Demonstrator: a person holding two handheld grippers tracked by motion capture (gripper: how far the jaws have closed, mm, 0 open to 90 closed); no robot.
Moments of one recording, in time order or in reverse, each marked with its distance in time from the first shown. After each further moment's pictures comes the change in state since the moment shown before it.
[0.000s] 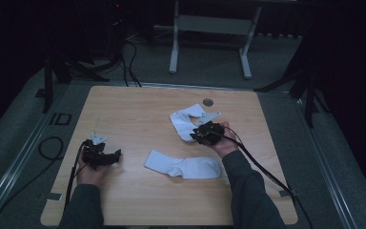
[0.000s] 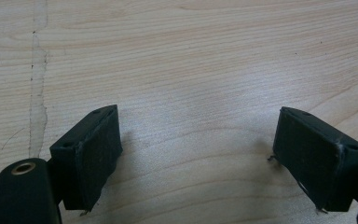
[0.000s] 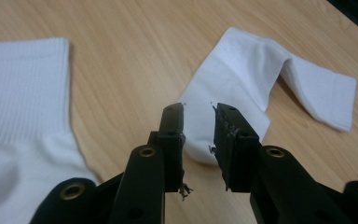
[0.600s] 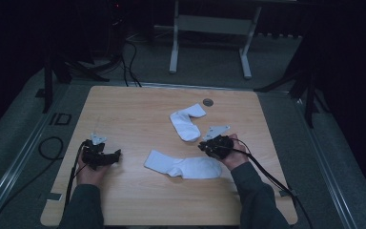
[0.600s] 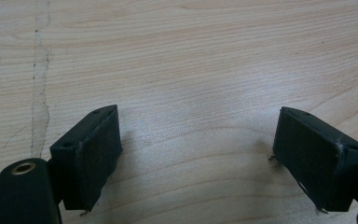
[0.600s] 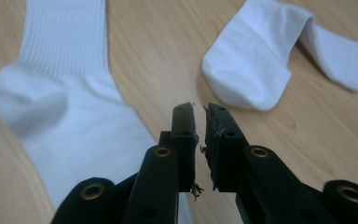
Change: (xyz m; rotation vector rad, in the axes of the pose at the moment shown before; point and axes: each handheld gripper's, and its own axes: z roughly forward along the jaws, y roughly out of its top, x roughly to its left) left arm 0.000 0.000 0.000 0.000 0.002 -0.002; right arm 0.024 -0.034 -0.030 0.028 0.008 -0.042
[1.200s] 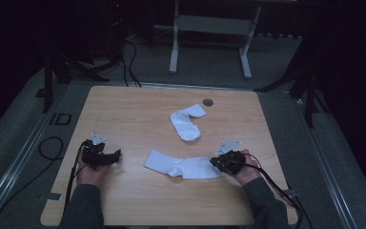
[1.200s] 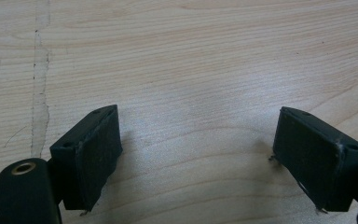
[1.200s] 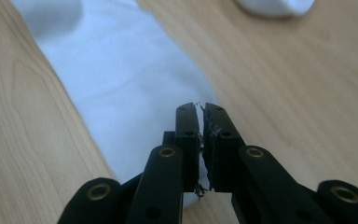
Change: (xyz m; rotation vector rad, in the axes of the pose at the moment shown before) left arm 0.000 0.000 0.000 -0.002 0.003 -0.002; right arm 0.013 -0.057 -0.013 0.076 0.030 0.050
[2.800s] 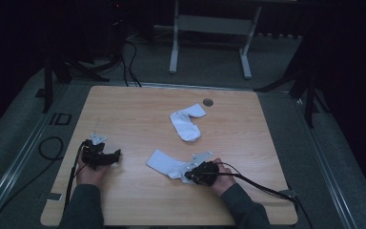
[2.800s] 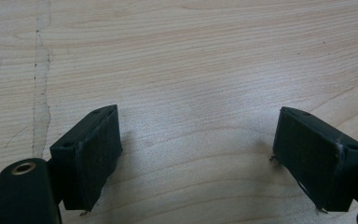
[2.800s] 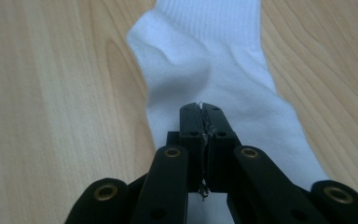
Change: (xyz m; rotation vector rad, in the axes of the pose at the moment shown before) left arm 0.001 0.000 0.000 0.000 0.001 -0.001; right arm 0.066 0.035 0.041 -0.007 0.173 -0.117
